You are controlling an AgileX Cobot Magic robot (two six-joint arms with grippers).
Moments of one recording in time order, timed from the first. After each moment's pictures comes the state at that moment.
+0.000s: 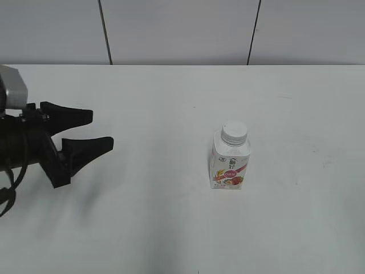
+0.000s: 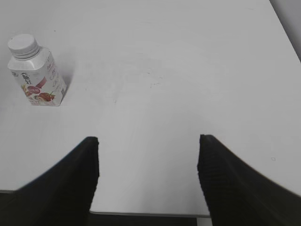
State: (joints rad) left arm -0.02 1.72 -0.45 1.13 -1.10 -0.37; right arm 0.12 -0.01 -0.51 0.02 1.09 -0.03
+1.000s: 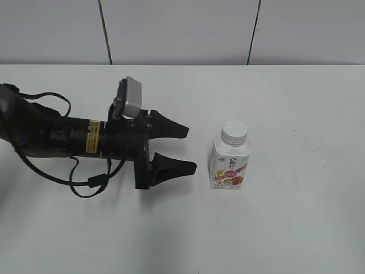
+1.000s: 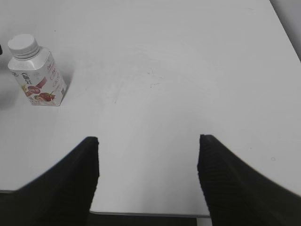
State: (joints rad) left arm -0.32 2.16 -0.97 1.38 -1.14 -0.54; right arm 0.12 -0.01 -0.51 0.02 1.09 -0.03
